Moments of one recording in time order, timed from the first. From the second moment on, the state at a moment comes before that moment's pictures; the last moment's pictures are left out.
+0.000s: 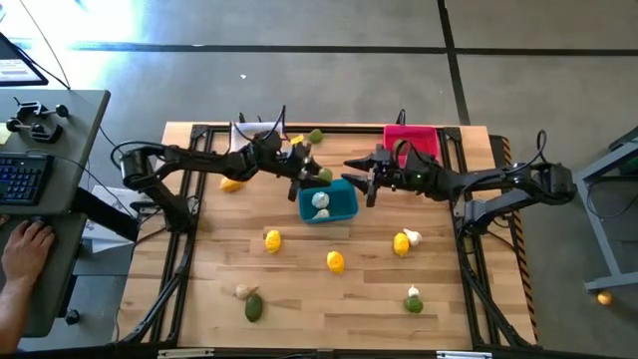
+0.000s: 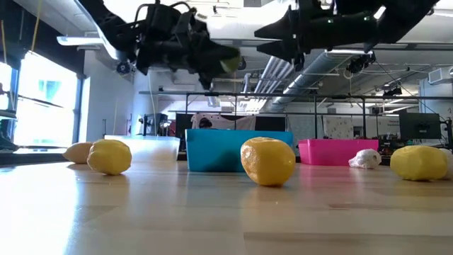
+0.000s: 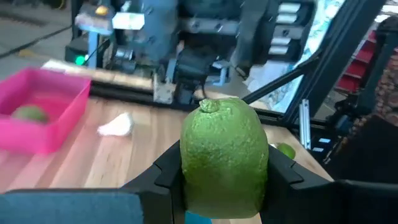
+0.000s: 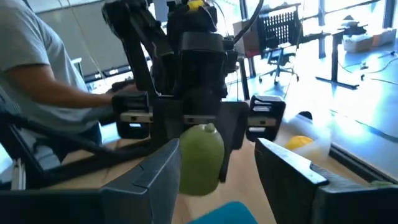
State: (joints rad) left arm 0.38 1.62 0.83 0.66 0.59 -0.16; right arm -0.19 1.27 0.61 0.66 0.00 0.21
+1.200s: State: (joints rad) left arm 0.39 1.67 0.93 0.60 0.59 -0.09; right arm -0.22 1.51 0.82 0.64 -0.06 0.16
